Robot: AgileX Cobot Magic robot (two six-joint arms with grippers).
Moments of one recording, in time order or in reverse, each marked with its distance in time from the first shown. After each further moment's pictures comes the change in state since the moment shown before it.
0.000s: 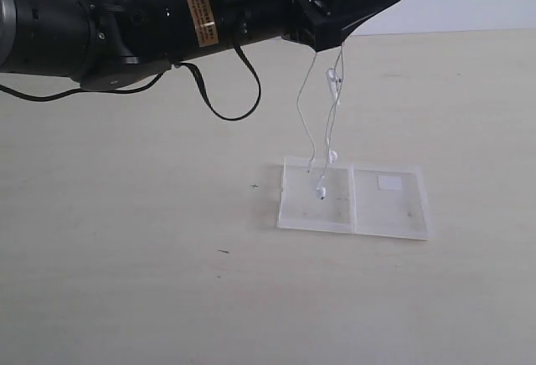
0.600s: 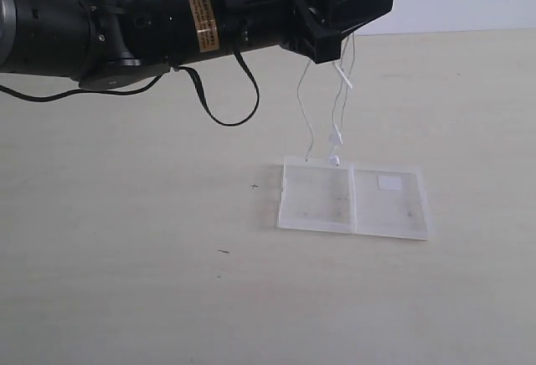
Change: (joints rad) left arm 0.000 0.000 0.000 0.048 0.045 -0.004; right arm 0.000 0.000 0.000 0.000 0.002 0.000
